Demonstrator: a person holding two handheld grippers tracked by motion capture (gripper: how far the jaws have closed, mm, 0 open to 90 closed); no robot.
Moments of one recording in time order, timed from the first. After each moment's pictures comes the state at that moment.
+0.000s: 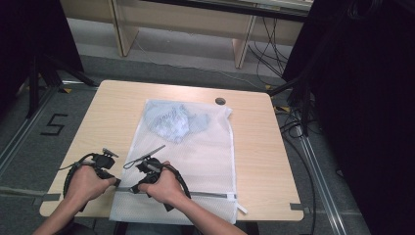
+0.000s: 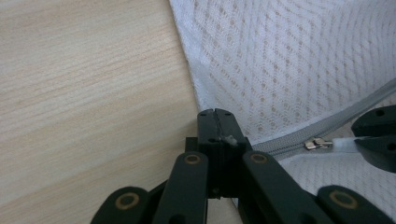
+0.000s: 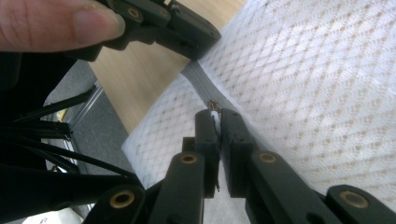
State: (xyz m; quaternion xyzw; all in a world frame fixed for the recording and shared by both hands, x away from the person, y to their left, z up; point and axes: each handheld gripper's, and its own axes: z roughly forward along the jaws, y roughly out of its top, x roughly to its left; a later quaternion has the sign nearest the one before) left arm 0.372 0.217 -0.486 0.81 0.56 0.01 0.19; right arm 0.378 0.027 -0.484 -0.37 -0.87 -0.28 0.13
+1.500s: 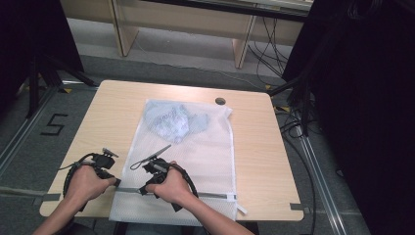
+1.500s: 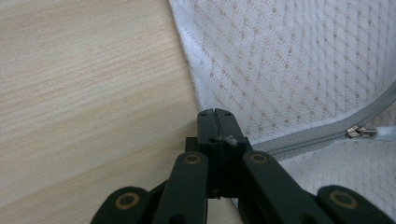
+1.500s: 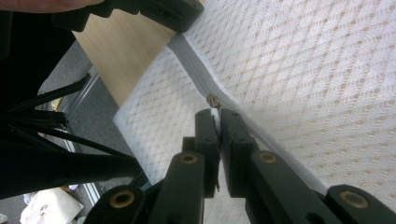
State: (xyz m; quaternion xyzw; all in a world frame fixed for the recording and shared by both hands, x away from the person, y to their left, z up) left arm 0.372 0.217 -0.486 0.81 0.56 0.01 0.19; right arm 0.376 0.010 -0.475 -0.39 -0.88 -0.25 0.14
